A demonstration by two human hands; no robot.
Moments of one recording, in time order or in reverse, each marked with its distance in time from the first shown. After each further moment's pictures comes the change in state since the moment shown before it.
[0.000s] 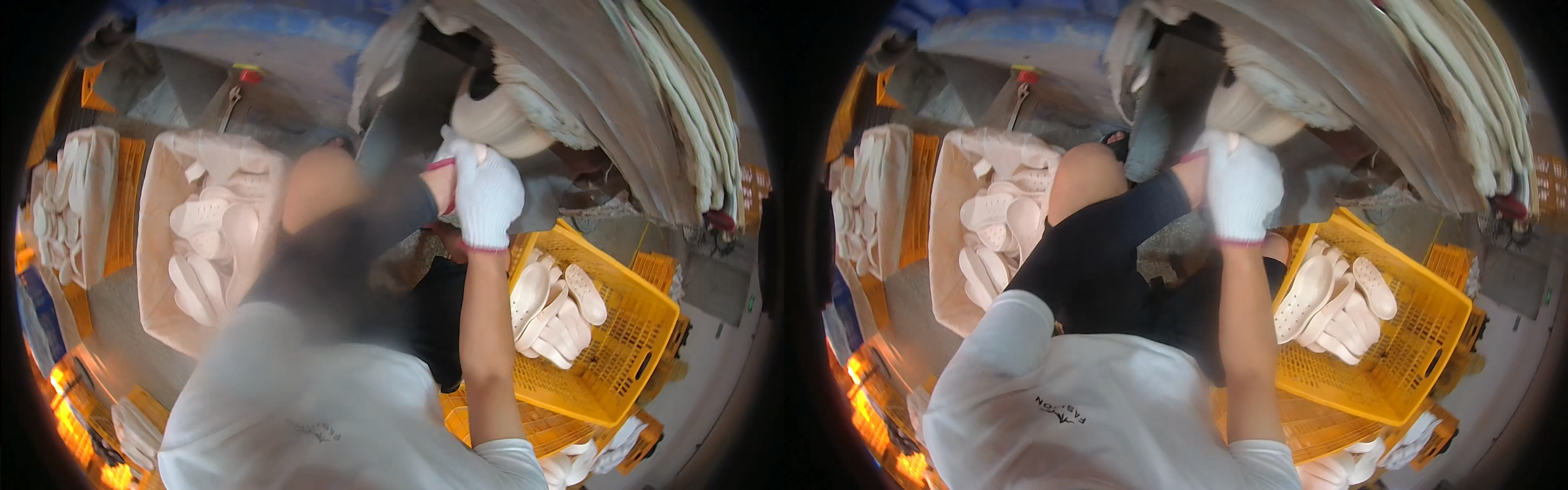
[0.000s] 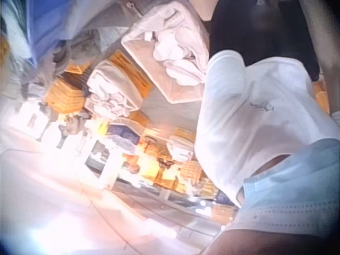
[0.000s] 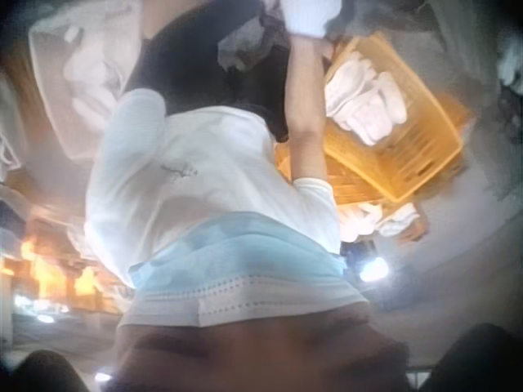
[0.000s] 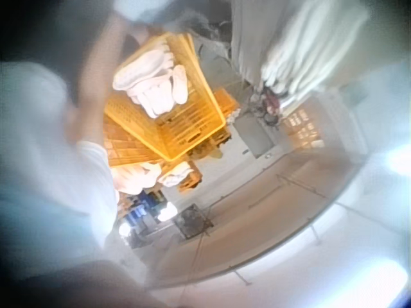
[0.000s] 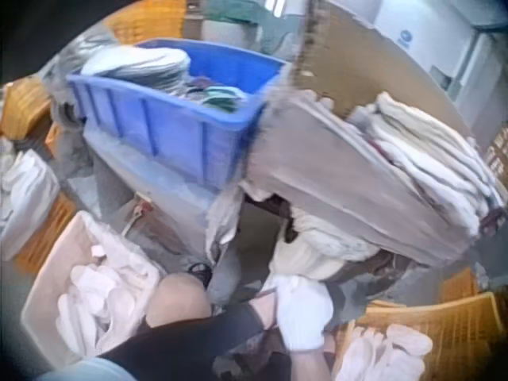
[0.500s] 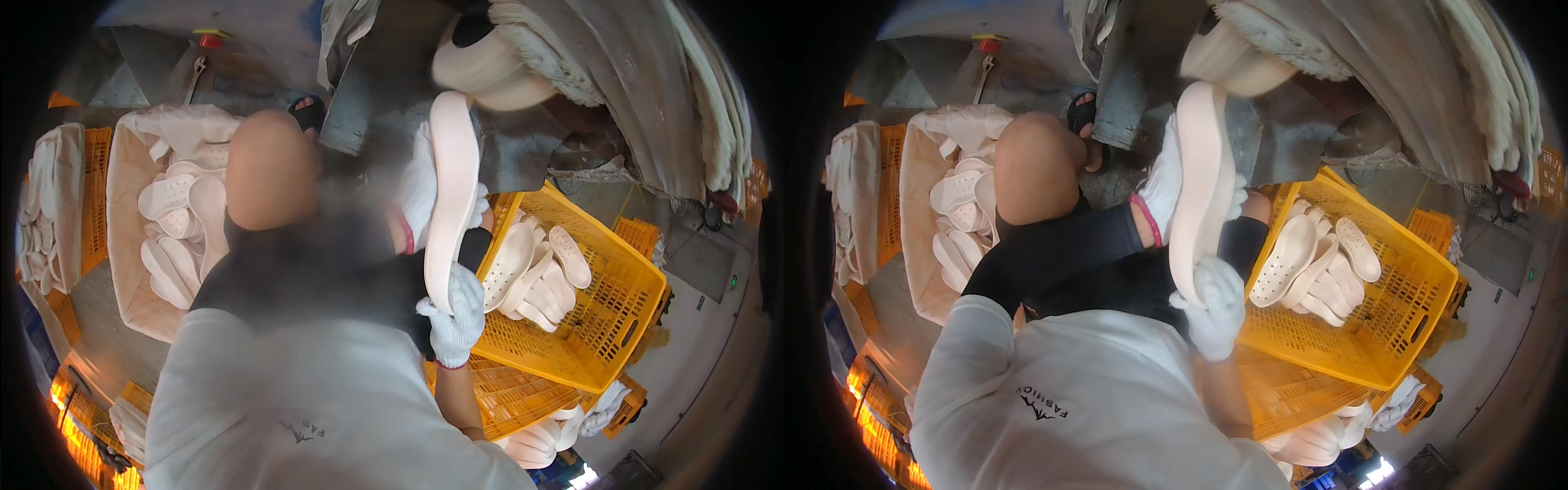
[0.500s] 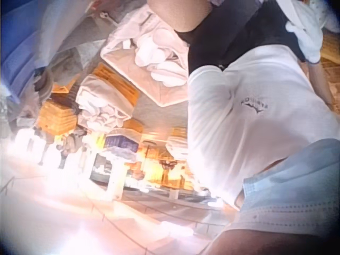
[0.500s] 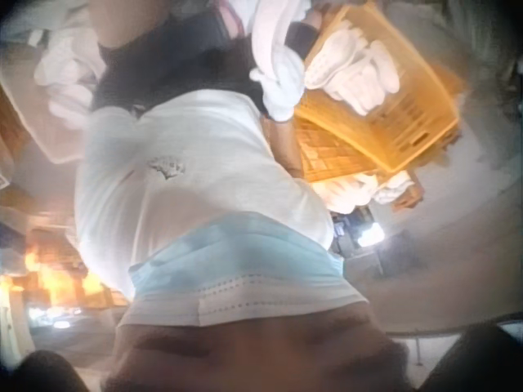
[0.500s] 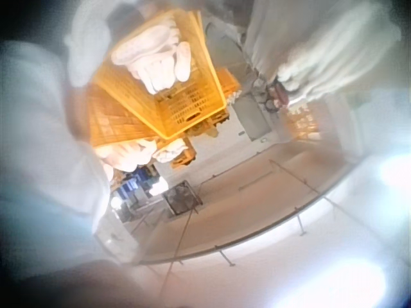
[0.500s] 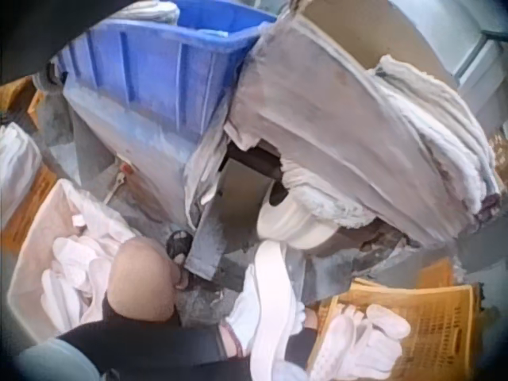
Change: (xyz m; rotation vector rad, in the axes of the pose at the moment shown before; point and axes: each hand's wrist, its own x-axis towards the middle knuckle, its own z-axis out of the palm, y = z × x) left_hand -0.074 -0.014 0.110 -0.031 0.667 -0.138; right_hand -0.214 0.036 -0.041 0.474 0.109 -0.212
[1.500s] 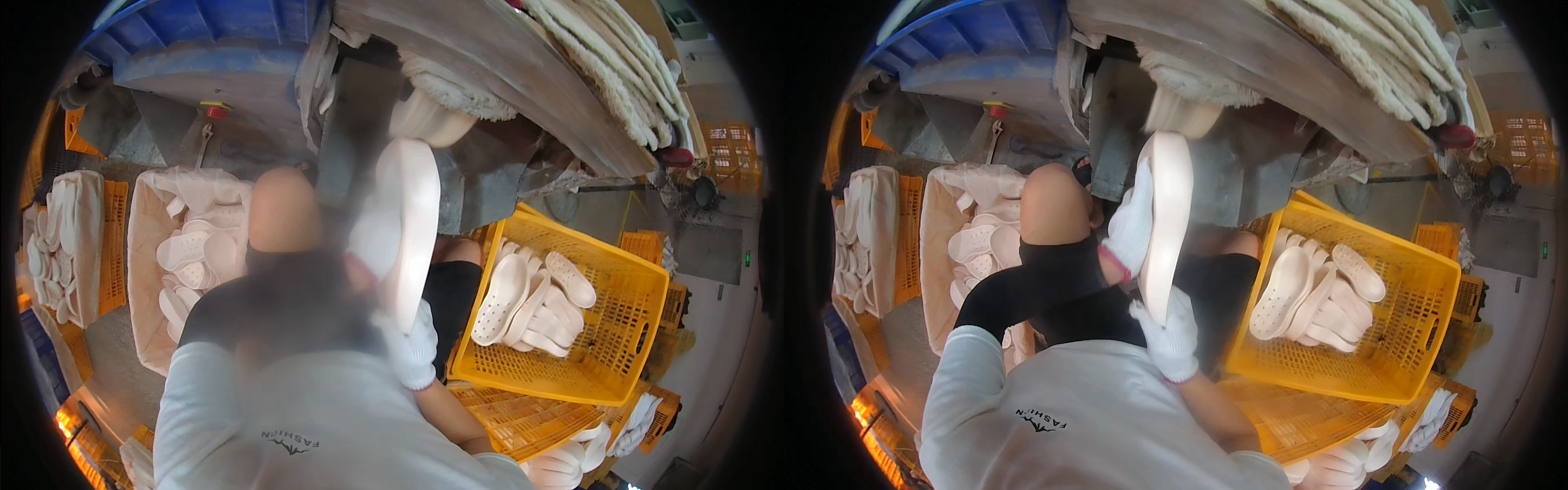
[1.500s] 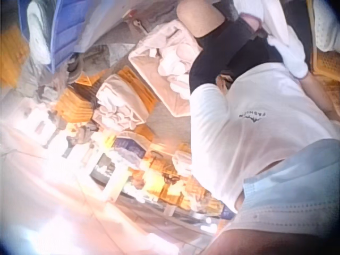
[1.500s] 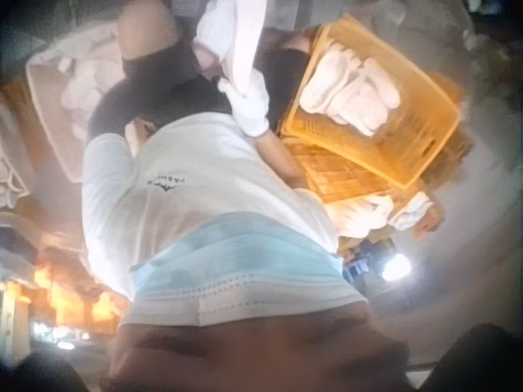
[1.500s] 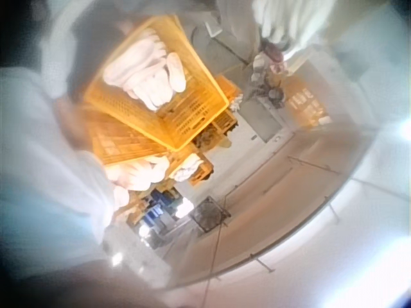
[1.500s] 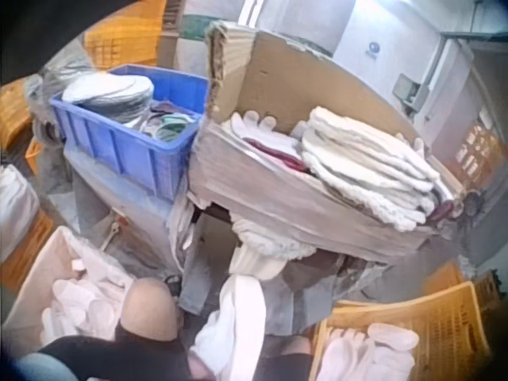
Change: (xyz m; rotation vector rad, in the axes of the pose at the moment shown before) left_hand -0.025 0.010 -0.030 1.557 0.417 0.747; right_hand 0.018 -0.043 0.021 0.157 -0.160 0.514
